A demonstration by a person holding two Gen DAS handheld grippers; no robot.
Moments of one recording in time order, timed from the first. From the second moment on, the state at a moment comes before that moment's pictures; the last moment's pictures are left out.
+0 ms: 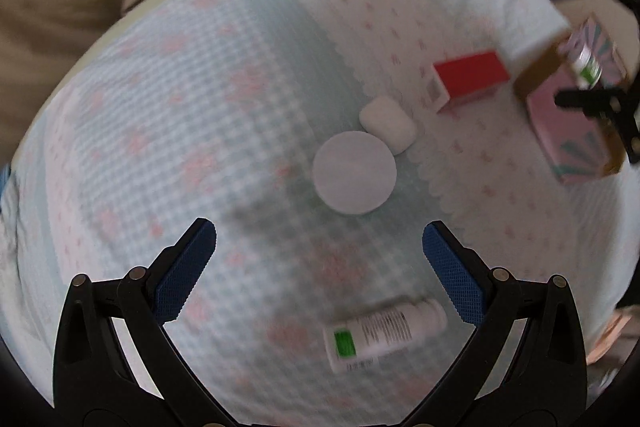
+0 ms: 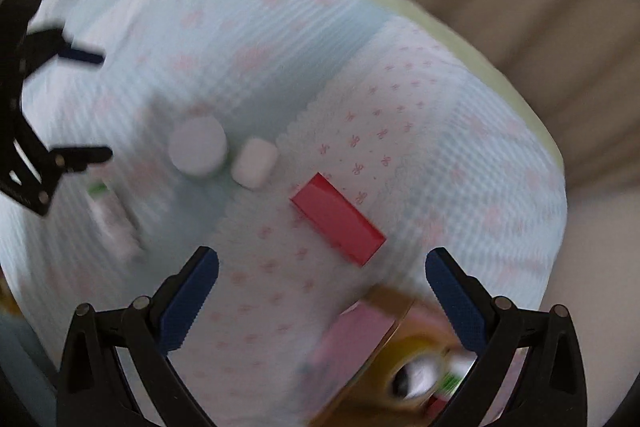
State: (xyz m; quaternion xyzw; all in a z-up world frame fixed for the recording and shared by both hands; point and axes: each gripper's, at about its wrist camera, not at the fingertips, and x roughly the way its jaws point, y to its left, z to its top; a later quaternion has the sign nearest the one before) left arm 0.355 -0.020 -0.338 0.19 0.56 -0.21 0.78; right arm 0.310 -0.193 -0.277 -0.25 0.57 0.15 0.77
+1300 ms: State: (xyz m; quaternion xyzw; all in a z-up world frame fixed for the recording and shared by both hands) left arm 0.403 -0.061 -0.448 0.21 0.61 -0.23 0.73; right arm 0.351 -0.182 -0.423 -0.40 0.63 0.27 0.61
